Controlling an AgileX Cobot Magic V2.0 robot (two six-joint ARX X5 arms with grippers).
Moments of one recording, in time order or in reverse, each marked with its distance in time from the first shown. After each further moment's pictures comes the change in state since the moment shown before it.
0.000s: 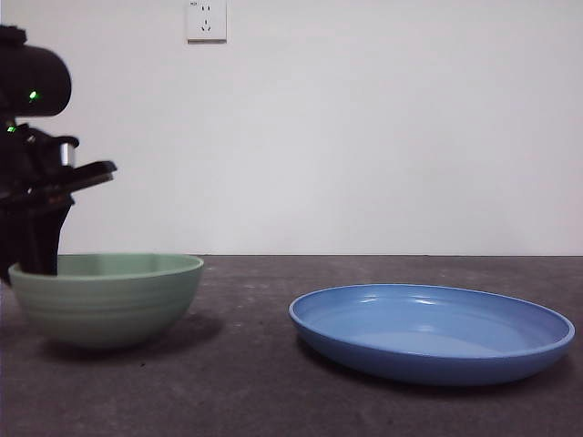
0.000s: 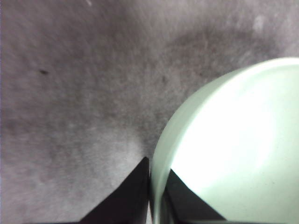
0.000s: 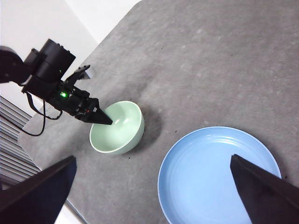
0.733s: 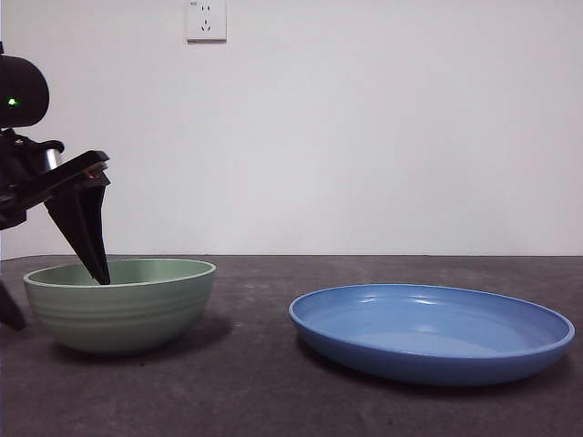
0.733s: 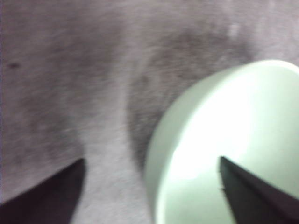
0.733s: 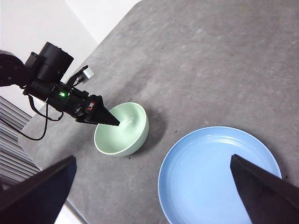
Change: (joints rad) left arm 0.064 0.000 -0.063 0.090 0.185 -0.023; right arm 0.000 0.000 0.000 0.001 -0.001 0.003
